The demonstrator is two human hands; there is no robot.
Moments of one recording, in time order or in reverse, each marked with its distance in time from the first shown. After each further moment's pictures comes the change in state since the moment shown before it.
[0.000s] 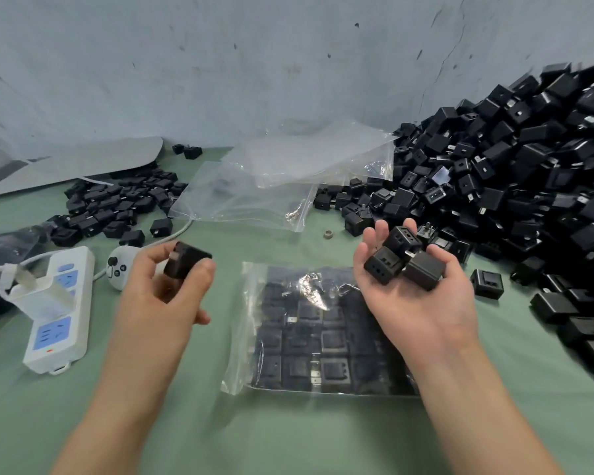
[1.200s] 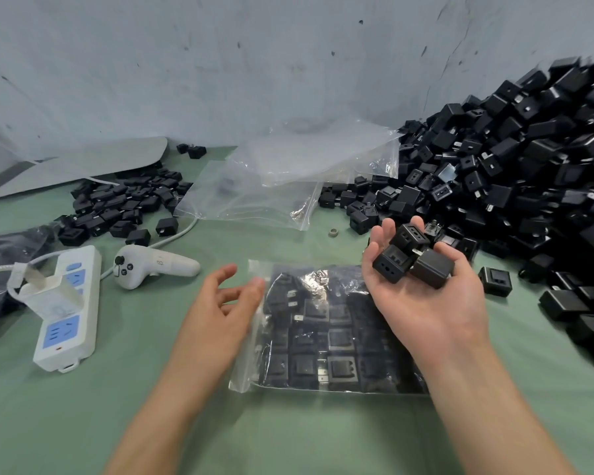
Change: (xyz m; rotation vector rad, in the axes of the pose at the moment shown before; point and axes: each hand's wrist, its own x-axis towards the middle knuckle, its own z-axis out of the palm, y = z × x) left_hand -0.001 -0.031 0.028 0.121 -0.201 -0.173; right_hand -0.005 0.001 0.002 -0.029 0.014 0.003
